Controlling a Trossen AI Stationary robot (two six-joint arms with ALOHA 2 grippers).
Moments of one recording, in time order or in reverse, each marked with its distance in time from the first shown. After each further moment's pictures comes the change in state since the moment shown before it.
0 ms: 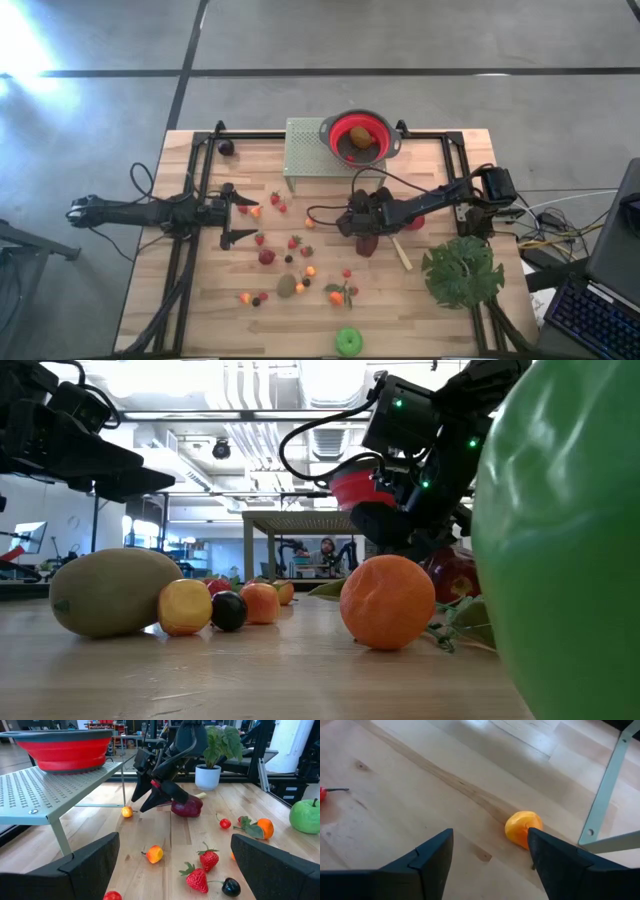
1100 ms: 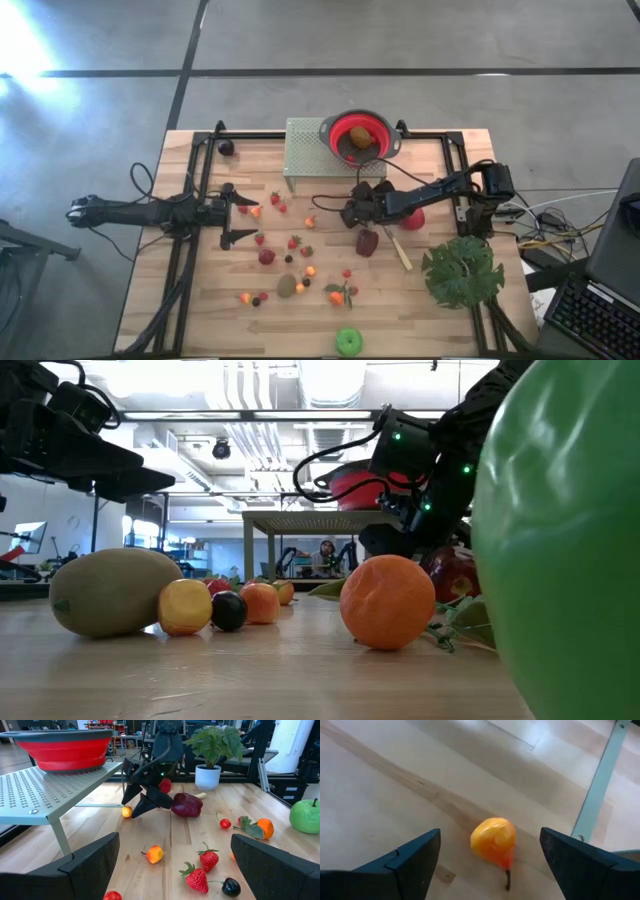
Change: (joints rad) left arm 0.000 0.000 0.000 0.000 0.000 0.000; right arm -0.102 0.001 -0.087 0.113 -0.061 -0.073
